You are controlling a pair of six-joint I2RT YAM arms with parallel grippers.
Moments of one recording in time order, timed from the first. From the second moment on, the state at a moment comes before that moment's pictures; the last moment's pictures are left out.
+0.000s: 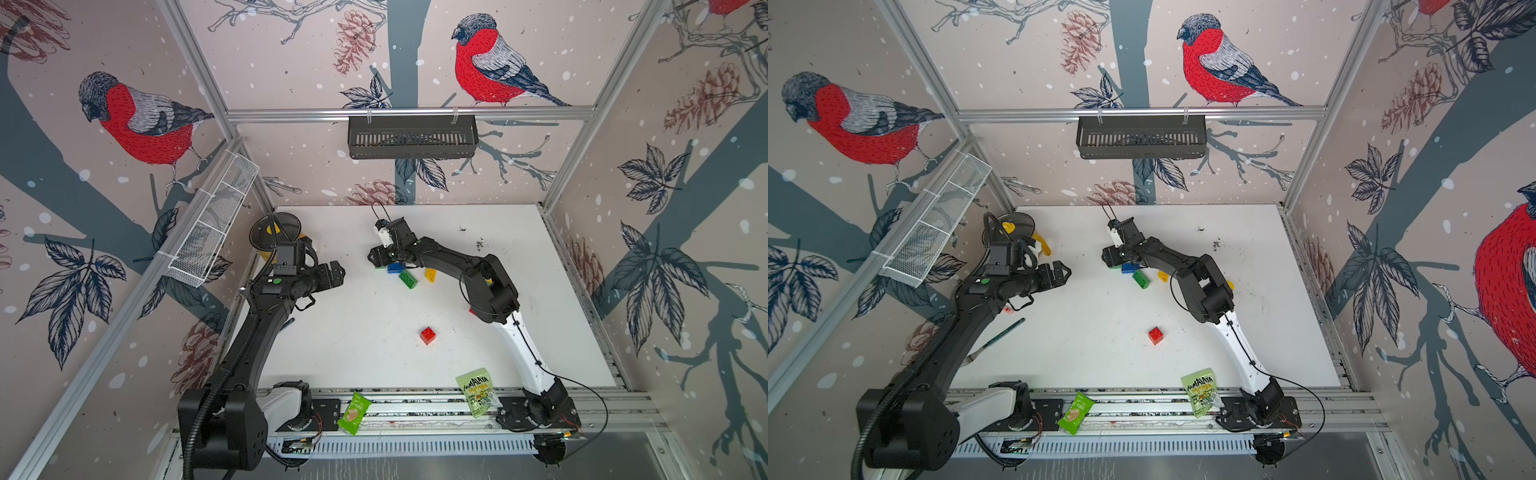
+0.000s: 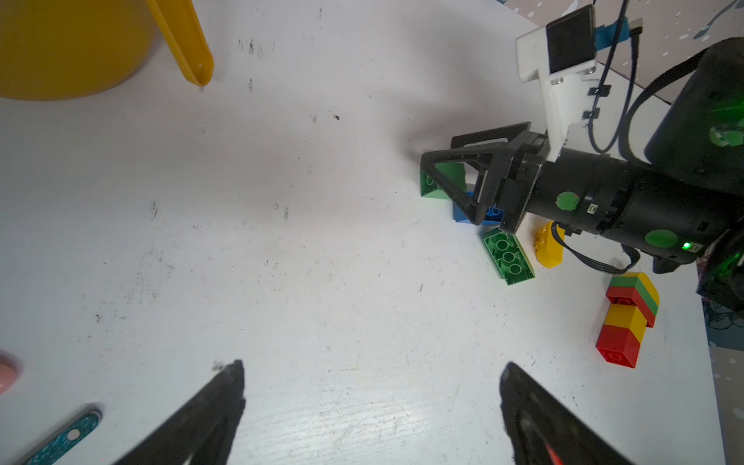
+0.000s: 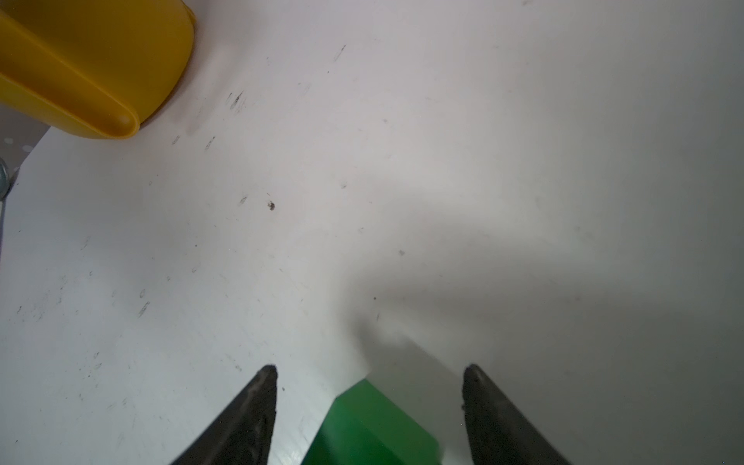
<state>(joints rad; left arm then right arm) -0.04 1.16 0.91 -0.62 0.28 -0.31 0.72 2.48 1.98 -0.26 -0.26 0.21</state>
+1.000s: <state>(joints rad) -0.04 1.07 0.91 -0.63 0.10 -0.29 0.97 2.08 1.44 -0.18 -0.16 0.03</state>
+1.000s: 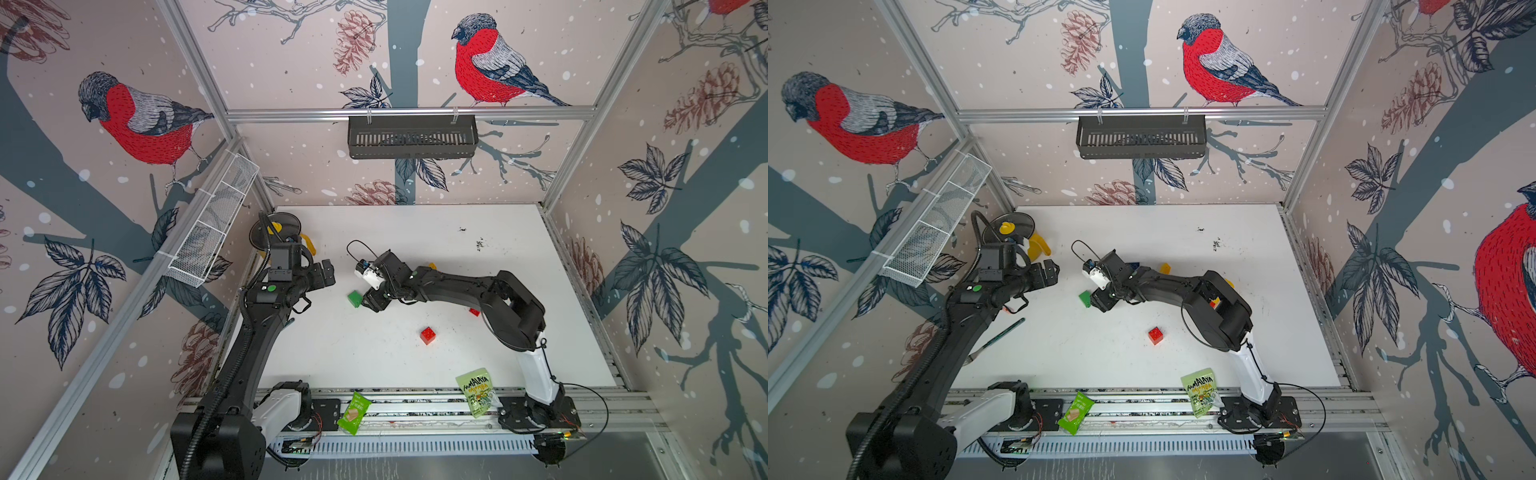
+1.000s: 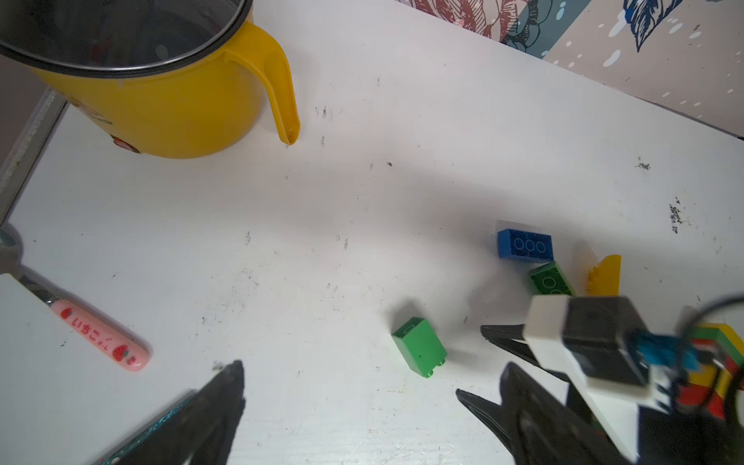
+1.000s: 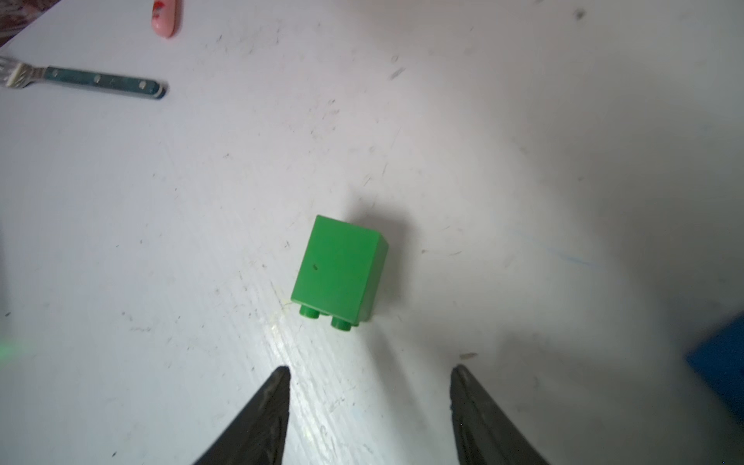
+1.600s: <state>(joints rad) 0.09 1.05 0.90 -0.59 0.13 -0.31 1.09 2.18 1.45 0.03 0.14 0.19</state>
